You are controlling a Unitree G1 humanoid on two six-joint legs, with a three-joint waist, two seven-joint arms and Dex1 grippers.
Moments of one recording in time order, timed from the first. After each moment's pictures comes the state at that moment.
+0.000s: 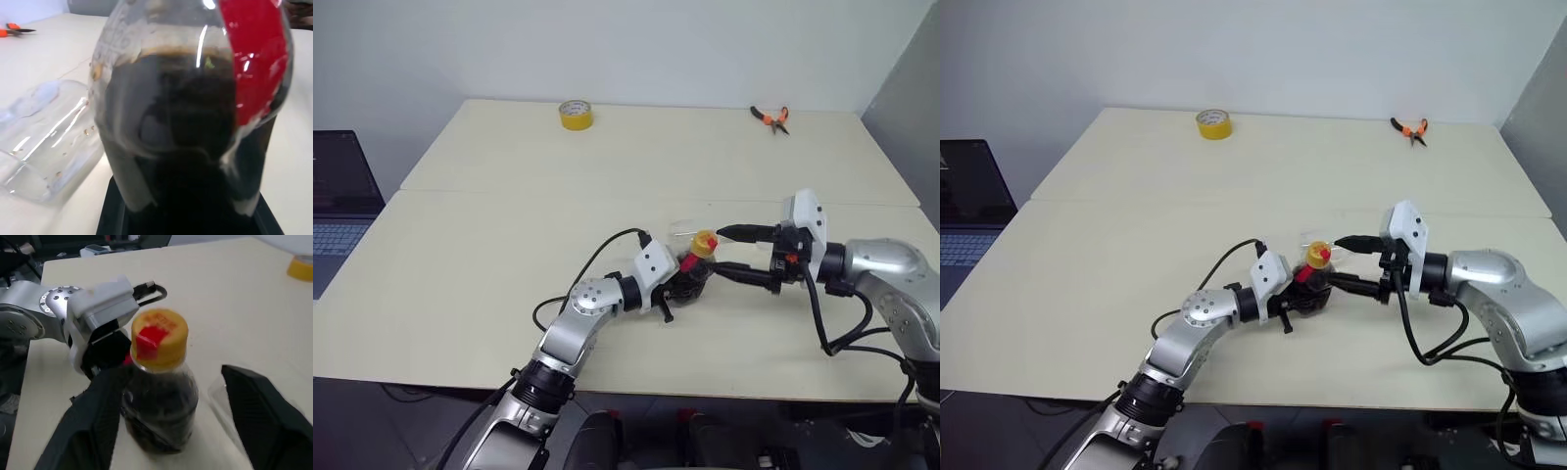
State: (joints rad) left arm -0.41 0.20 -0.33 0.01 -0.14 0.22 -0.77; right arm -0.36 -0.78 -0.02 -0.42 0.65 0.65 0.90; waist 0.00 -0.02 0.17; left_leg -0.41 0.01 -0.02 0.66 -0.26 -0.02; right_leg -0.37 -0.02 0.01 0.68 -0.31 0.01
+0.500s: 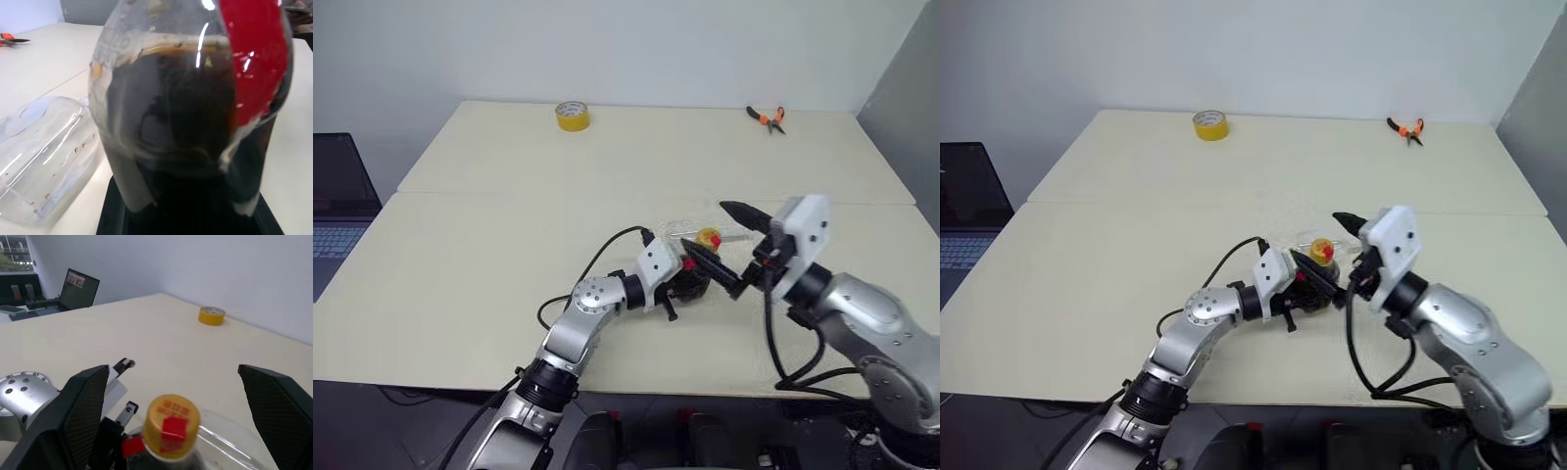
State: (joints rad) left arm -0.43 0.18 -0.33 0.04 -0.14 0.21 -0.79; right arm -0.27 -0.50 0.02 -0.82 0.57 0.77 0.28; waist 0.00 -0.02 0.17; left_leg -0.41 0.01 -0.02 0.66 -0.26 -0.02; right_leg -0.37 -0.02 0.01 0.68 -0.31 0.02
